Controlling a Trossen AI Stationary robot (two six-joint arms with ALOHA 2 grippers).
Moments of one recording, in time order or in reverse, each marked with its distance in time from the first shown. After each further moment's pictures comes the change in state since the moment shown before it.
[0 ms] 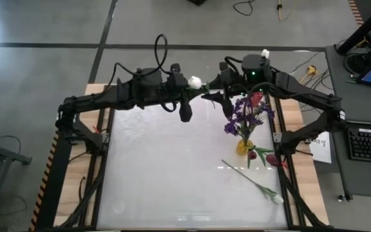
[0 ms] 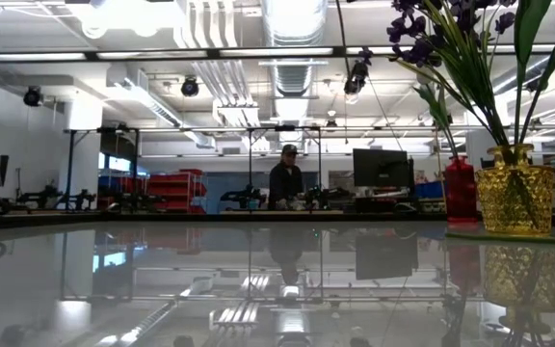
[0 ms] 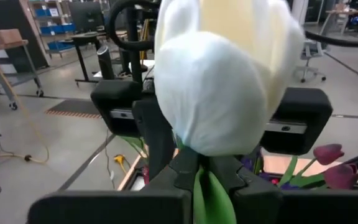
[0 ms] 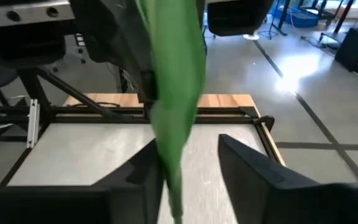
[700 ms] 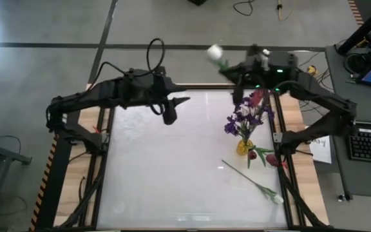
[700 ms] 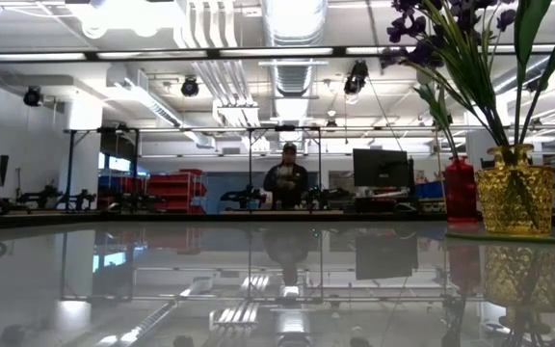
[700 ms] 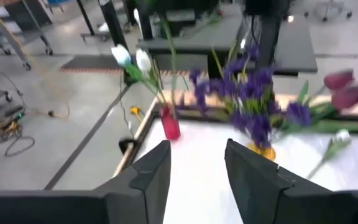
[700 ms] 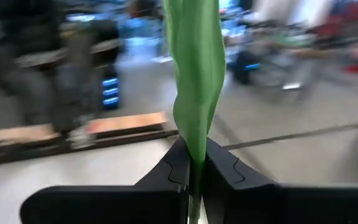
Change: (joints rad) left arm -0.012 -0.108 -0.013 -0.336 -0.058 0.018; right arm -0.013 -0.151 -0.019 0.003 0.356 -0.003
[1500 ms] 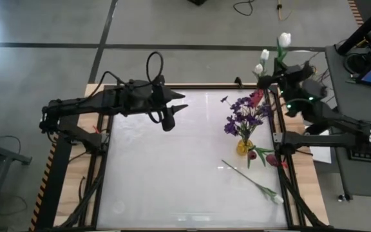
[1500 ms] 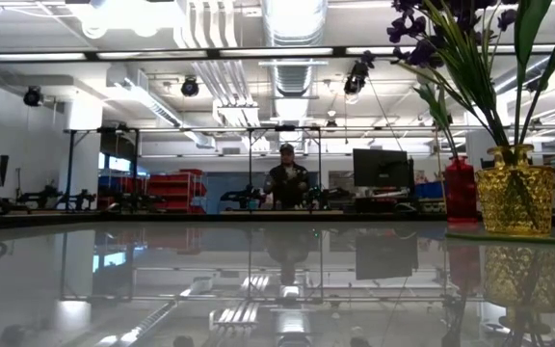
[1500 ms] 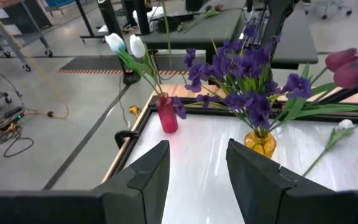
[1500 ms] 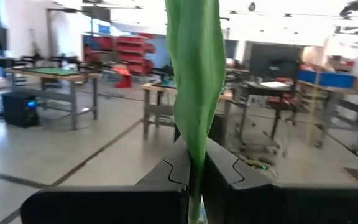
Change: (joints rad) left arm -0.017 -0.095 -0.249 0.169 -0.020 0.007; right arm -0.018 -0.448 -0.665 0.529 0.952 -0.136
